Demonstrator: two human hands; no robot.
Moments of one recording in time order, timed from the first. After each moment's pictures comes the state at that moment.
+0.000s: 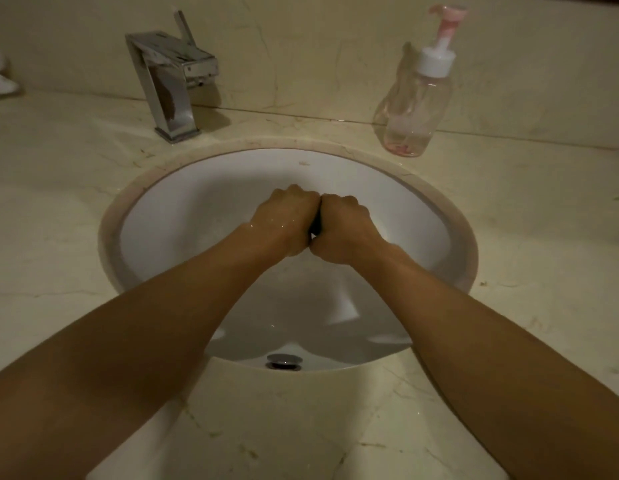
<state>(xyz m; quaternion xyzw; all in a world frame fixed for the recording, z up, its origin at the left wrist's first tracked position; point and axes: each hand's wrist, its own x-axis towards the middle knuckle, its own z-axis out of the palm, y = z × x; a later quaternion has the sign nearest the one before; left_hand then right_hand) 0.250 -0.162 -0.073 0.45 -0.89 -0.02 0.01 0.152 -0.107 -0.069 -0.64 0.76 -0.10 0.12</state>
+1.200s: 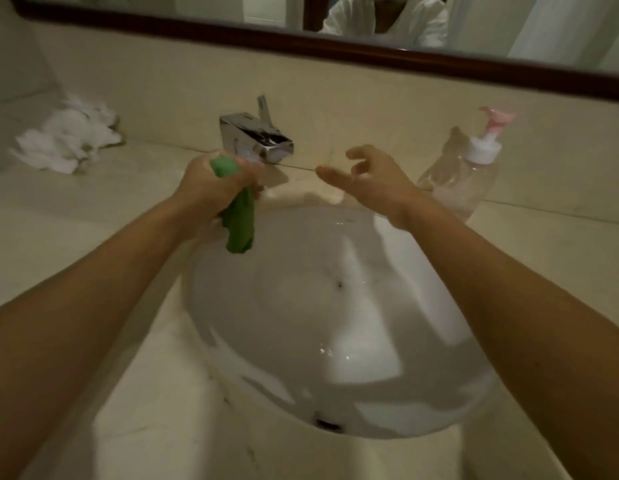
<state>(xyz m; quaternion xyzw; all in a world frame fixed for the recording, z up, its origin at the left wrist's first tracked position) 0.396 -0.237 0.014 0.51 -0.57 -0.46 0.45 0.152 -0.188 0.035 -0.59 0.67 -0.37 0.27</state>
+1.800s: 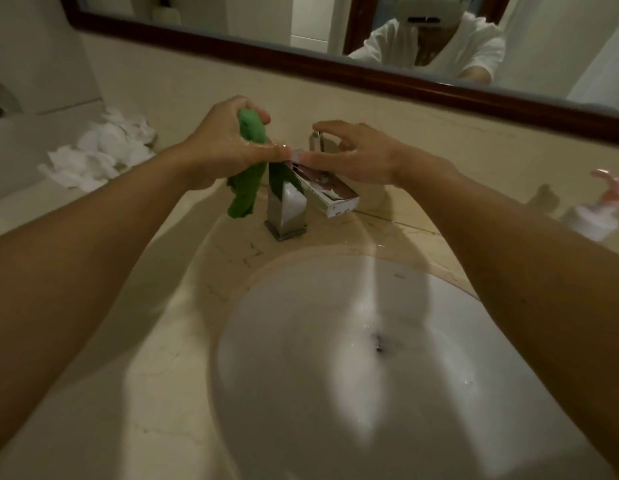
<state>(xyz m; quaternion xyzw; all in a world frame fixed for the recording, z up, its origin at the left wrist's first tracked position) 0.437 -0.341 0.075 0.50 -0.69 -0.34 0.40 0.211 -0.338 0.090 -0.77 0.60 -0.15 0.17</state>
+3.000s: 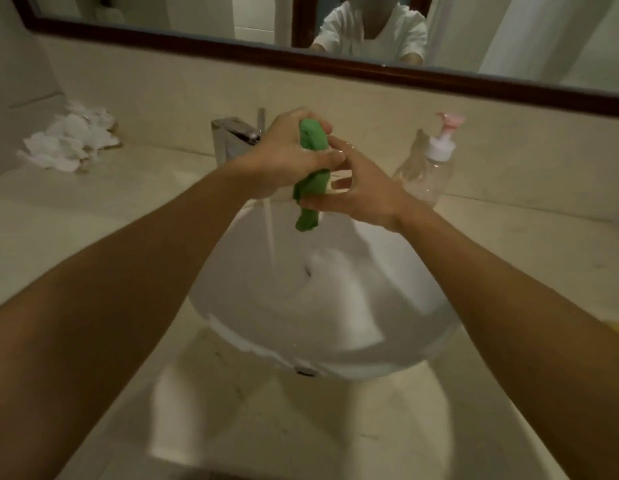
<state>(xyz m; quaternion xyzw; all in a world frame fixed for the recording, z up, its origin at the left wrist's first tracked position) 0.310 -0.166 0.089 0.39 -0.74 -0.39 0.37 0.151 -0.124 0.056 -0.71 0.57 -0.34 0.25</state>
